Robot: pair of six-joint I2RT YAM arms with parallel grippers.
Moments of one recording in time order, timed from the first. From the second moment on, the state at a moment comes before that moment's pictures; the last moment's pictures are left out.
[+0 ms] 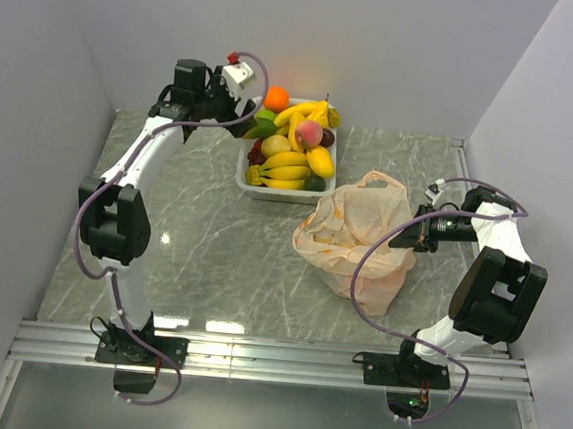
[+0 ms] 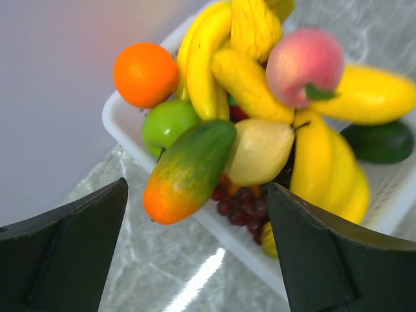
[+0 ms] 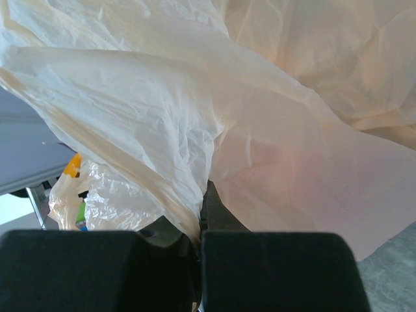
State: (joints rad) left arm -0.19 1.92 1.82 -0.30 0.54 0.35; right arm -0.35 1.58 1.13 -1.16 -0.96 -0.28
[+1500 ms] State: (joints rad) left arm -0.24 2.05 1.90 -0.28 0.55 0.81; right arm -0.35 1.59 1.14 -1.16 -0.96 -0.27
